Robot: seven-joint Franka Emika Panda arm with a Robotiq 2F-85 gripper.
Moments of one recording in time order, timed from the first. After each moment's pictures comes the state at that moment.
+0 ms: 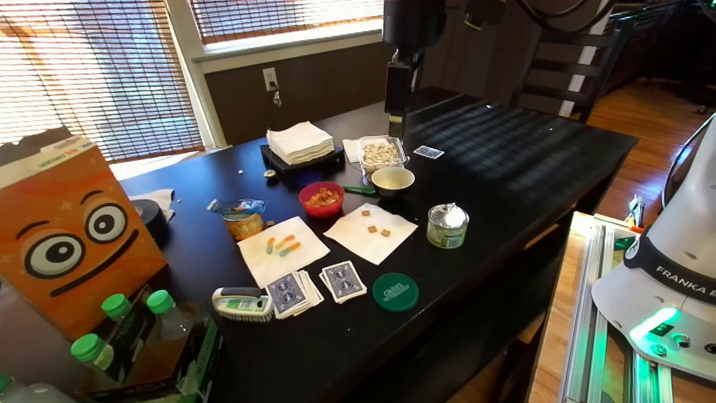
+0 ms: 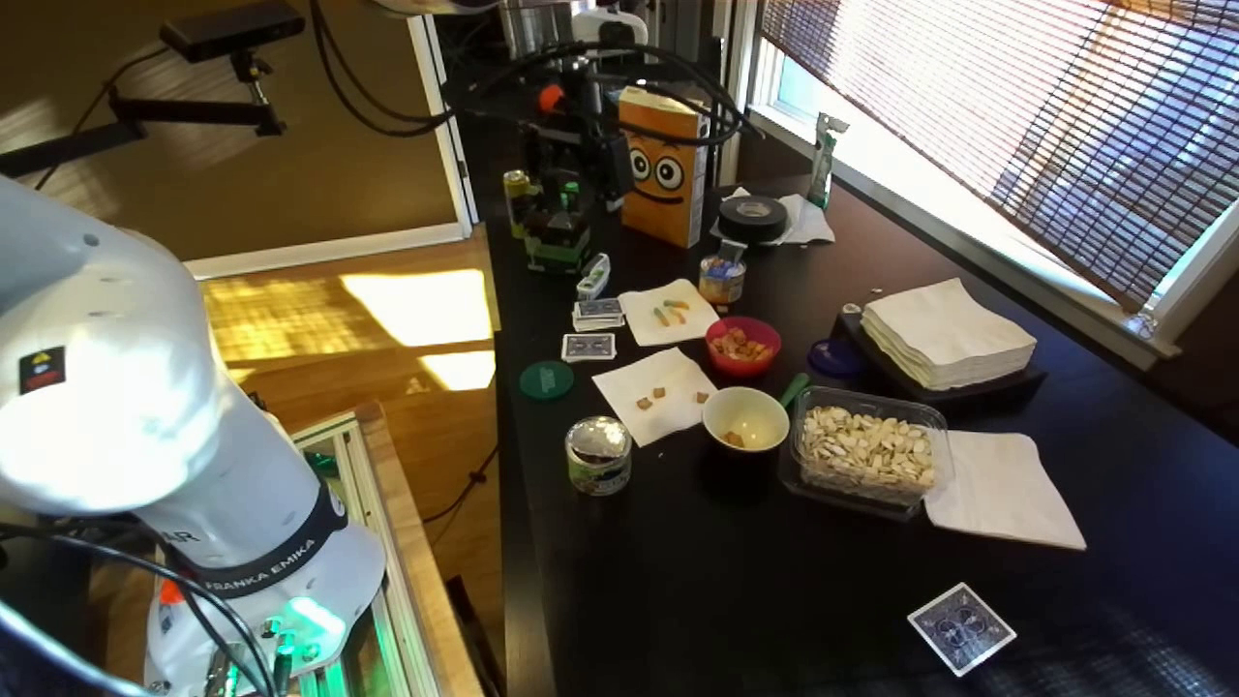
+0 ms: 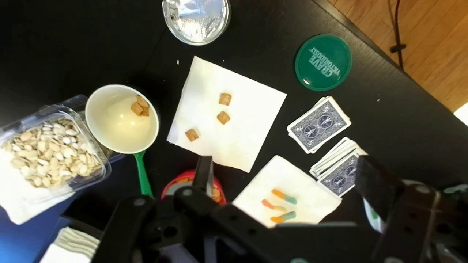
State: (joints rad) arm 0.10 -0.42 0.16 -2.51 -0.02 2.15 -0.05
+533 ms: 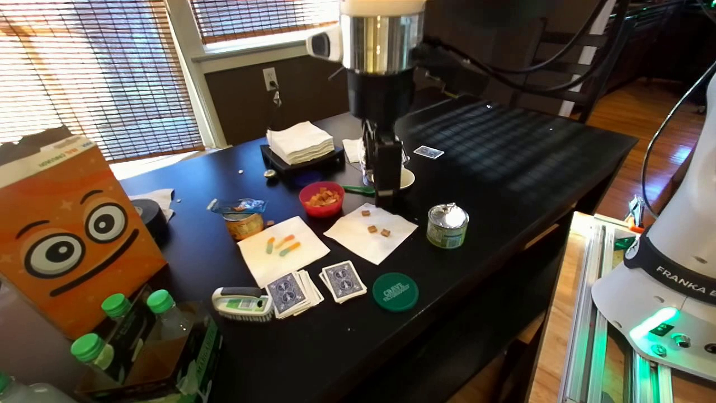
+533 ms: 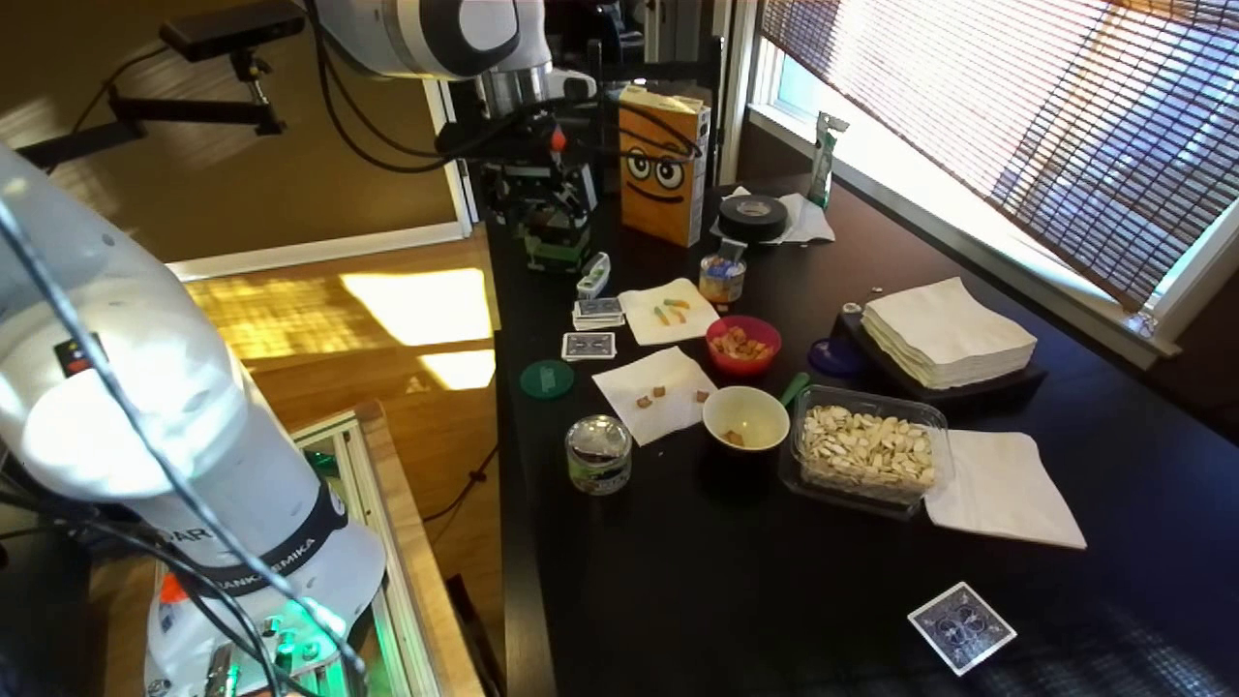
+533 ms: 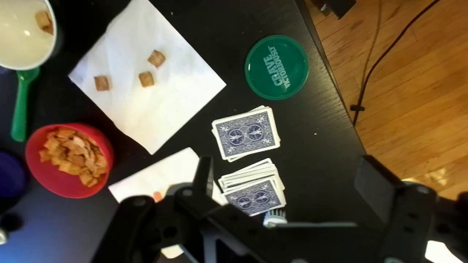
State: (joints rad) arm 0.26 -0.25 0.21 -2.52 -0.02 2.31 -0.27
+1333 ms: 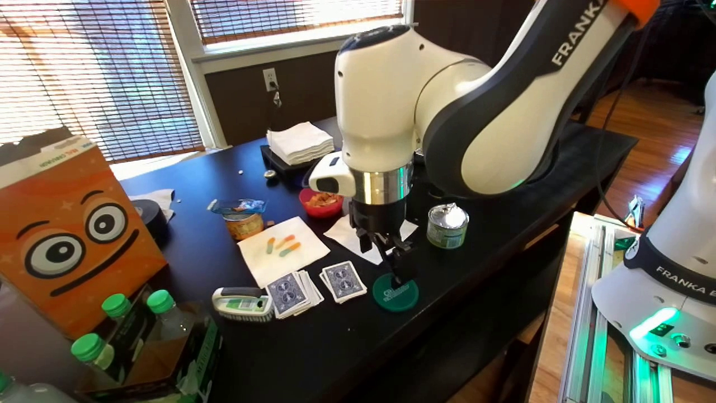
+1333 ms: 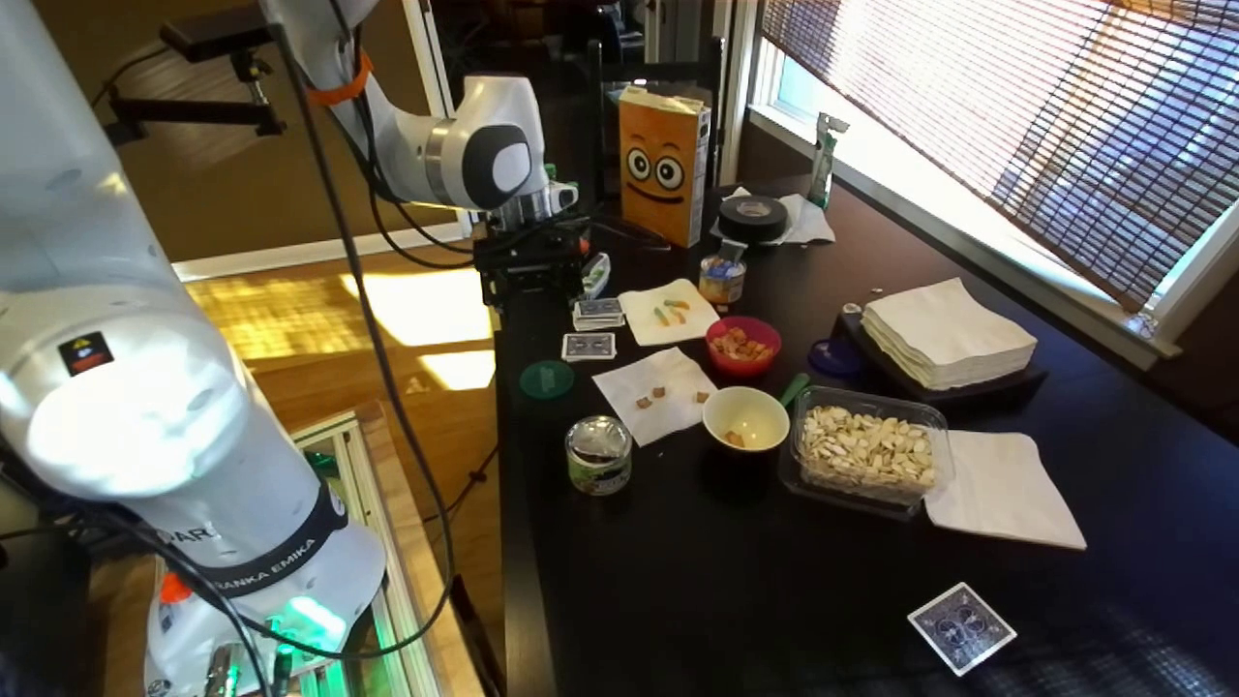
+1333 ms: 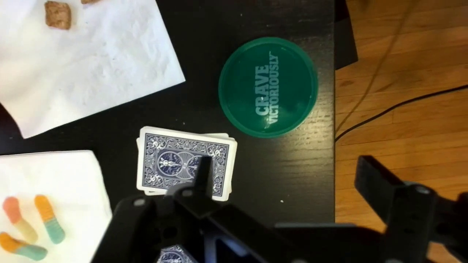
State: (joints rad) arm 0.28 0.08 0.24 -2.60 -0.15 2.65 -0.52
